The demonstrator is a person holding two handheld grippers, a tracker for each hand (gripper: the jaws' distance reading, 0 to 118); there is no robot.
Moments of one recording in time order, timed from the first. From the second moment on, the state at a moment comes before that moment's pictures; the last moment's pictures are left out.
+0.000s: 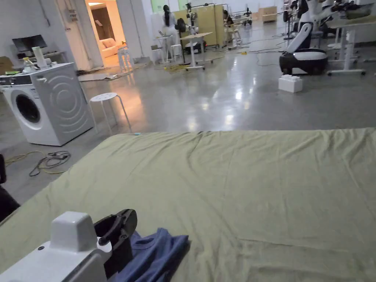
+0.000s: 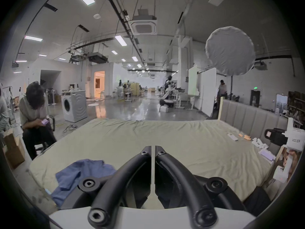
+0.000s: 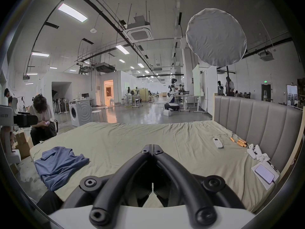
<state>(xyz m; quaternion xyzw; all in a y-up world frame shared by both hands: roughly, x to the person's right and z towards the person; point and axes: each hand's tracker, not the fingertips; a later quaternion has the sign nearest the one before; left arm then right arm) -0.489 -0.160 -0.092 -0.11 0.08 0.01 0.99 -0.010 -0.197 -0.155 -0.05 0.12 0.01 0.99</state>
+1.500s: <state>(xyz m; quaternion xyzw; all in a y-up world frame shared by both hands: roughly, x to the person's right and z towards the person) -0.674 -0.287 -0.279 -0.24 0.14 0.21 0.94 -0.013 -0.294 -0.176 -0.26 0.15 0.04 0.95</state>
